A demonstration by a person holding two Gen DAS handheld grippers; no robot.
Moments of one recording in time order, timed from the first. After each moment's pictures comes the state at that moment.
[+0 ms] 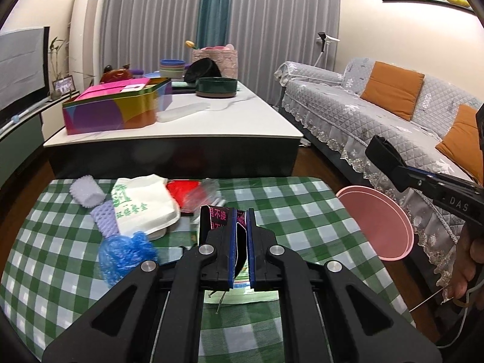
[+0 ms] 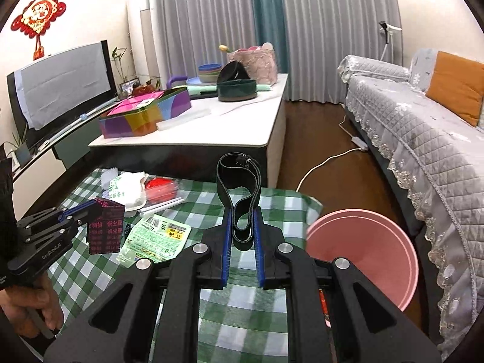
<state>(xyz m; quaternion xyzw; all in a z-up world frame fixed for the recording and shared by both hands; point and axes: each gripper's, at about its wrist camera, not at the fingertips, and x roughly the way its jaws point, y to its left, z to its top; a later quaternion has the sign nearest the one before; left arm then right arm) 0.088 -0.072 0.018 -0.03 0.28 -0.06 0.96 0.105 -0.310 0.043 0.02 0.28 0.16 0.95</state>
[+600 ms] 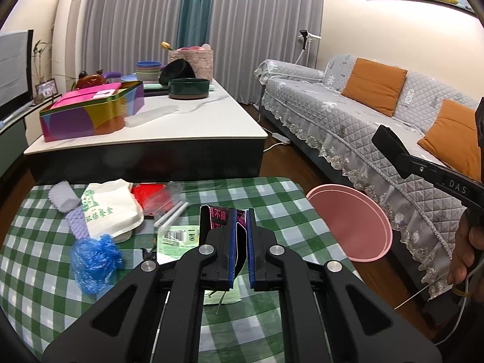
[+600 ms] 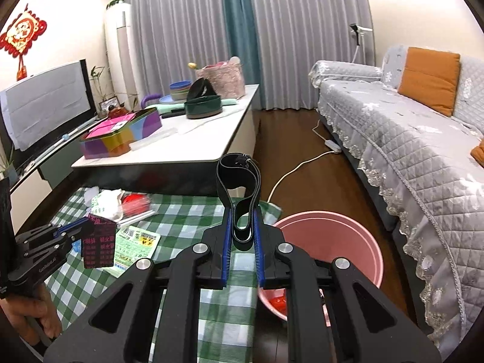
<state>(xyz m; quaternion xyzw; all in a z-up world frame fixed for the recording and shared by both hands) 0.087 -0.108 0.028 -0.03 0.28 -0.10 0.95 0.092 -0.372 0.059 0.04 0.27 0.10 0.96</state>
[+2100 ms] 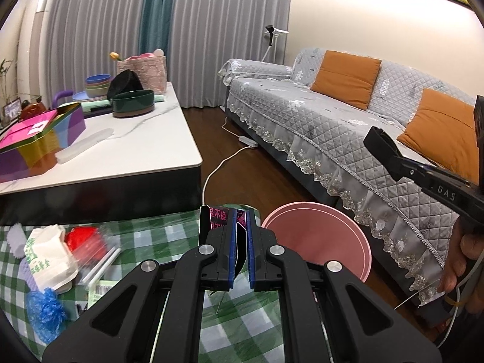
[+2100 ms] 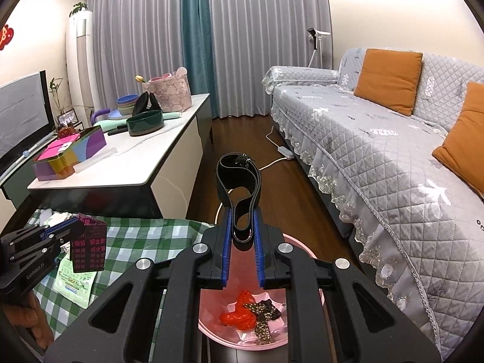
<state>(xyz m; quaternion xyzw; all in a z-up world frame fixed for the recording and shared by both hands) 0.151 -0.200 0.040 0.00 0.28 -0.18 0.95 0.127 -0.437 0.062 0.05 0.26 0.00 0.96</state>
